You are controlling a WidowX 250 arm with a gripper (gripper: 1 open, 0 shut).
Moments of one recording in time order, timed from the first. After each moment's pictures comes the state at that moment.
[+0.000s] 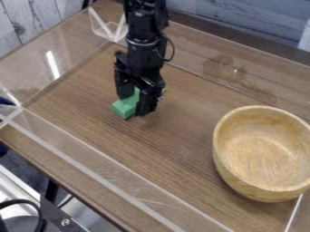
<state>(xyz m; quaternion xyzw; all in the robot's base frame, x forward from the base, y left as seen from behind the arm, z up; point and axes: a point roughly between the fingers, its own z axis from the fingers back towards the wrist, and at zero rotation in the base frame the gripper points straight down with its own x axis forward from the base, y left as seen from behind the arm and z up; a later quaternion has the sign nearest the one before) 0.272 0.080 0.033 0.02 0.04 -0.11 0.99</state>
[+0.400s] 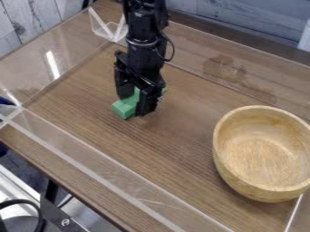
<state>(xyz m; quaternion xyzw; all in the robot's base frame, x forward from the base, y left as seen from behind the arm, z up) 0.274 0.080 0.032 0.02 0.03 -0.11 0.99</state>
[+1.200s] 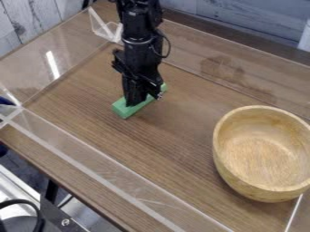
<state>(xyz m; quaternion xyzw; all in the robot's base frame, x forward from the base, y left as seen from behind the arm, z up) 0.278 0.080 0.032 0.02 0.01 -0.11 0.99</state>
